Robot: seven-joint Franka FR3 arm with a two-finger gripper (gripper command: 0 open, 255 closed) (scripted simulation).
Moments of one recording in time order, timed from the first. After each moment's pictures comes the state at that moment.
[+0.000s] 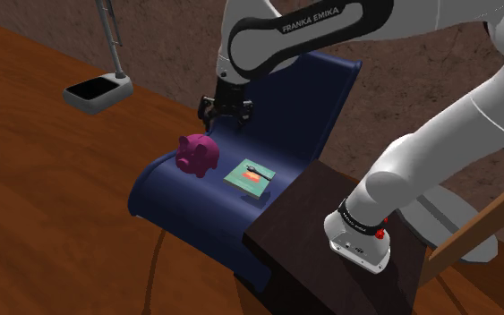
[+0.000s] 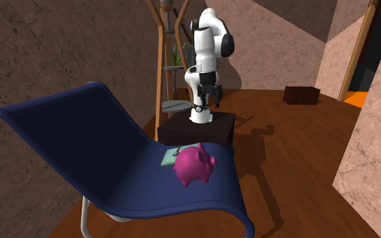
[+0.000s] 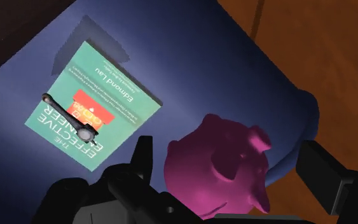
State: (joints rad) arm -0.07 -0.26 0.38 -2.38 0.28 2.17 0.74
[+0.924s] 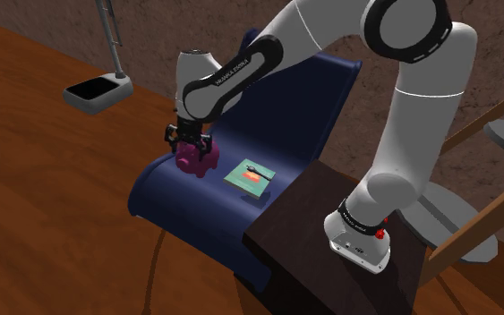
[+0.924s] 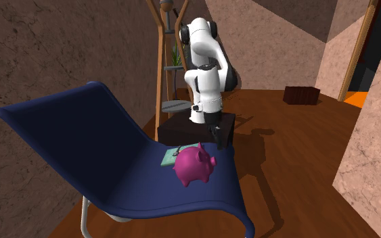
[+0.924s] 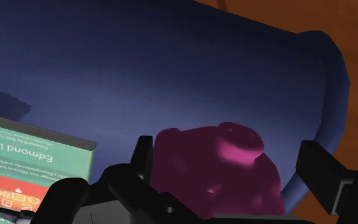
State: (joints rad) arm -0.03 0.33 0.40 -2.10 0.05 2.45 1.37
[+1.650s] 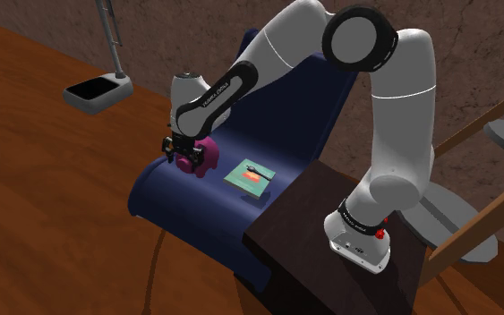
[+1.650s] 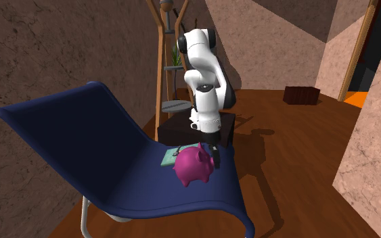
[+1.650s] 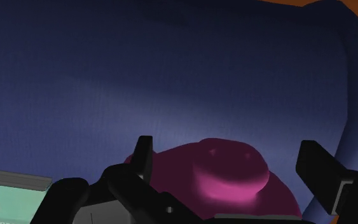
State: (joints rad) arm 0.04 0.55 0.33 -1.98 0.00 2.54 1.50
